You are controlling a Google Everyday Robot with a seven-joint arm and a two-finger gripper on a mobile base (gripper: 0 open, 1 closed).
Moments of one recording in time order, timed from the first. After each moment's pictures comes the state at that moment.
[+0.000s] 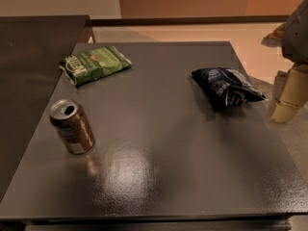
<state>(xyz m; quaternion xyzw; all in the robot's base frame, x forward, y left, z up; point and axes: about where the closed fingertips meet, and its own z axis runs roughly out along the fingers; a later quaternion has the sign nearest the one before) 0.438 -0.217 0.976 -0.60 0.78 -0.03 0.16</state>
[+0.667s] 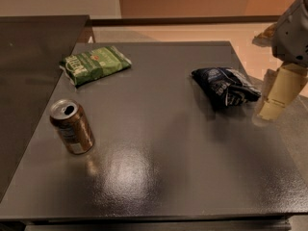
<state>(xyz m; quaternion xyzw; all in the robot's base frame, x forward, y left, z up) 0.447 -0.201 0.972 -0.60 0.78 -0.01 0.18</state>
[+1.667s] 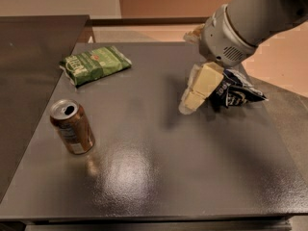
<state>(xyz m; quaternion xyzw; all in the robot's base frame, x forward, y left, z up) 0.497 -0.072 0.954 -0.65 0.70 0.09 0.29</state>
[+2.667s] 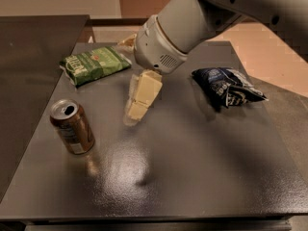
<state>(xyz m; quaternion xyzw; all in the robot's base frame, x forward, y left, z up) 0.473 0.060 0.945 -0.73 0.58 0.21 0.30</state>
